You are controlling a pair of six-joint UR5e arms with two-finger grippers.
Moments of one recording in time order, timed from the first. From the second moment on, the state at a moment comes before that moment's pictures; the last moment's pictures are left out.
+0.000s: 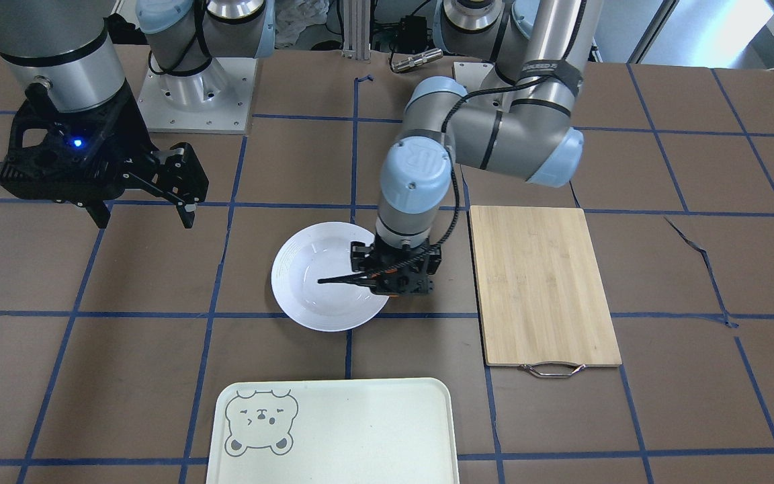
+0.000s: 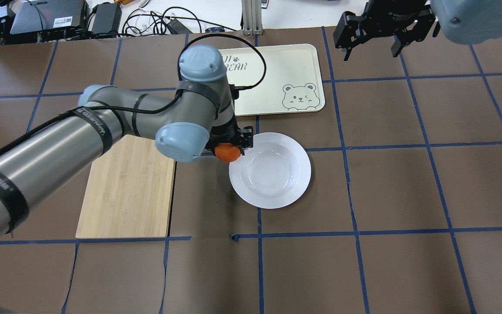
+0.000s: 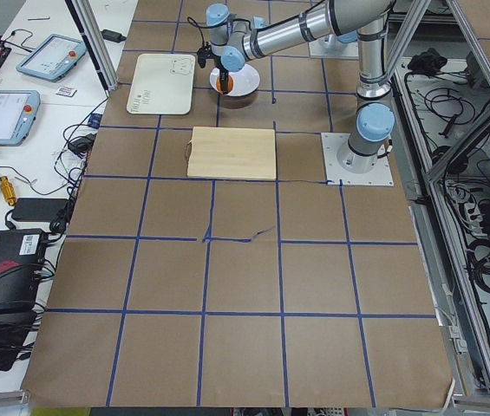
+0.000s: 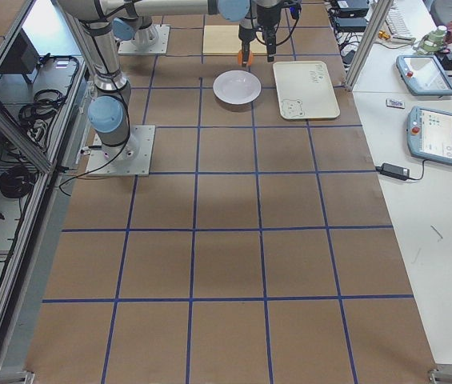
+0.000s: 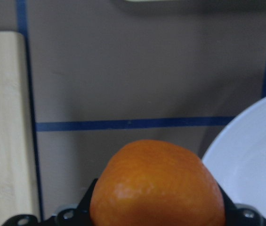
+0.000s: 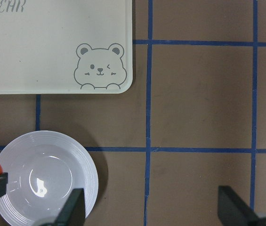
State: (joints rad) left arm -1.91 -1.97 -1.74 -1.04 1.52 -0.35; right arm 1.61 -1.45 1.43 -1.70 -1.59 0.01
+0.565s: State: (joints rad) left arm -2.01 -2.04 -1.77 -0.95 1.44 -0.41; right arm 1.61 -1.44 1.42 -1.70 -1.59 -0.02
